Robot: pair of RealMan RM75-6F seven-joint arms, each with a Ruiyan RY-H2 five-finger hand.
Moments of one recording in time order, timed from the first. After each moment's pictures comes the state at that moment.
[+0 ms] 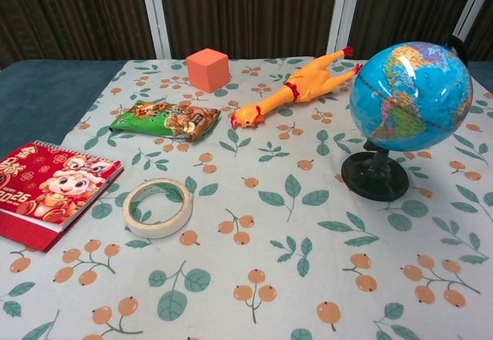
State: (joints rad) left arm -0.22 -1.26 0.03 -1.40 1.62 1.41 -0.02; right arm 0.08 -1.20 0.04 -1.60 -1.61 1.53 -0.08
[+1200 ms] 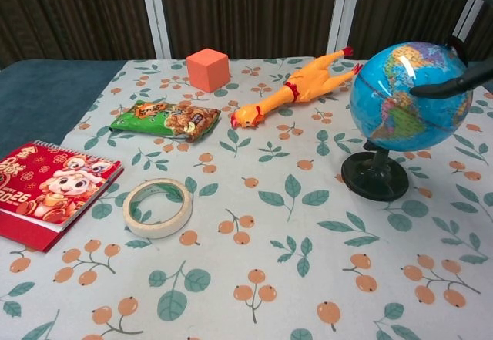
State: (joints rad) left arm -0.23 -1.24 0.02 -1.41 1.60 1.39 -0.04; right arm 0.39 -1.41 0.23 -1.64 -1.51 1.33 -0.05
